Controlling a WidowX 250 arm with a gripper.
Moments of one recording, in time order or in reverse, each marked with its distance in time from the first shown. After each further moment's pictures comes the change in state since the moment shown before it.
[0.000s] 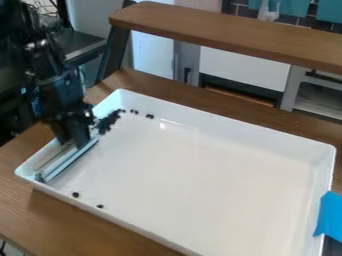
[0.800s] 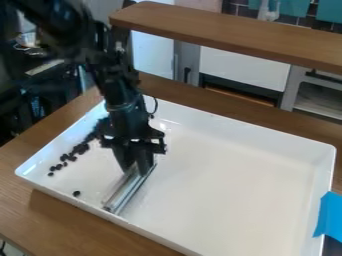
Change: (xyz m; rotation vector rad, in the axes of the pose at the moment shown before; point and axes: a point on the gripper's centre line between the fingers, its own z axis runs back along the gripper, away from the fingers) arm -0.015 -0.103 -0.032 0.033 -0.006 -0.007
